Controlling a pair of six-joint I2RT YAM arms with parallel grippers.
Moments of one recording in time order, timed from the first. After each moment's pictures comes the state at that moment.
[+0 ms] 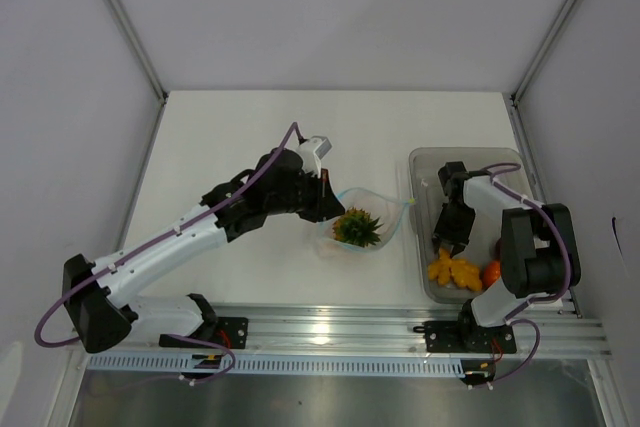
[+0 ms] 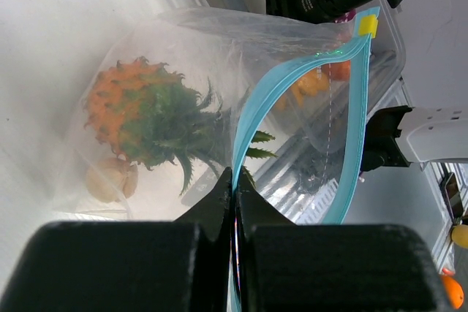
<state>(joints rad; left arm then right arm) -0.86 1.22 1.11 -0.43 0.17 -0.59 0.13 1.60 0.90 -0.89 0.09 0.57</state>
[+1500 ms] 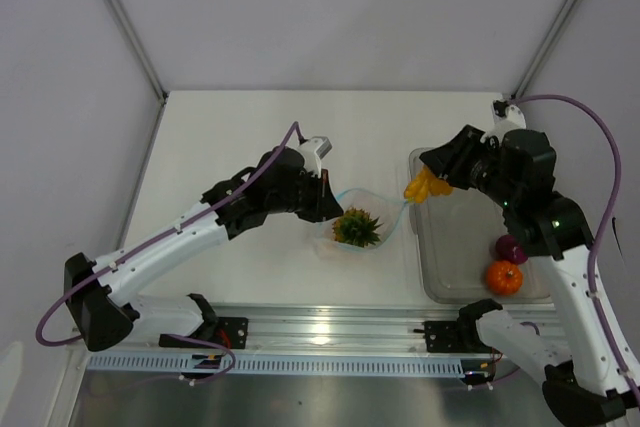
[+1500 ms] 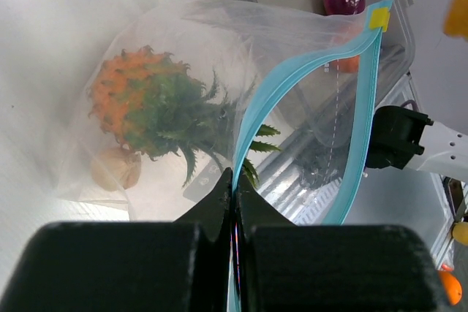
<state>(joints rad) -0.85 1.24 1.14 -0.49 0.17 -0.59 0.32 0.94 1.30 -0.72 -0.10 0.59</state>
